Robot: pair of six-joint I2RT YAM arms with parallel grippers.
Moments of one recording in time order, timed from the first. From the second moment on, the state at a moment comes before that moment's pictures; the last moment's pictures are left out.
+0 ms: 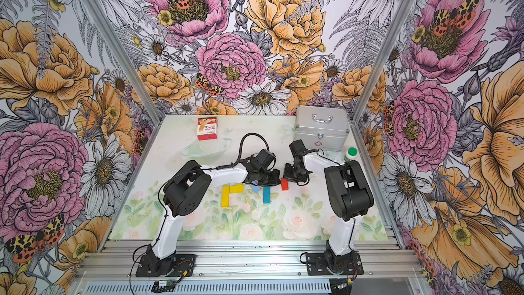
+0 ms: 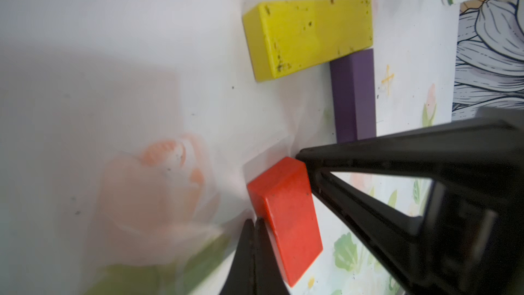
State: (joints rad) left arm -0.82 2.19 1.49 -0.28 0.29 -0.74; right arm 0.28 1.84 1.12 -0.62 -0.24 0.47
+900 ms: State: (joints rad) left arm -0.78 2.18 1.49 -0.29 0.31 -0.75; right arm 0.24 1.87 1.17 -0.65 -0.26 0.45
